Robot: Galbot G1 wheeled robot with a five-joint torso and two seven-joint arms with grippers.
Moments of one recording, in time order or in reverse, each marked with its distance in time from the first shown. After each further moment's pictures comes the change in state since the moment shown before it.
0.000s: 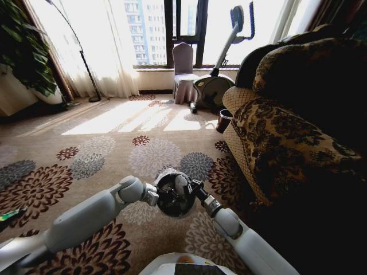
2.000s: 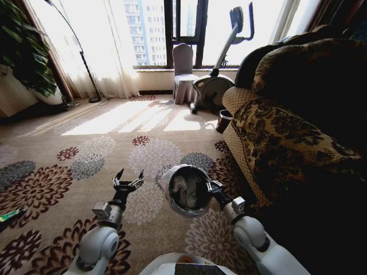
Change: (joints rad) left arm 1.083 -0.561 -1.038 -0.387 -0.589 0.142 -0.949; right arm -0.286 -0.028 0.267 0.192 0.362 0.037 0.016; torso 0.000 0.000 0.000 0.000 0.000
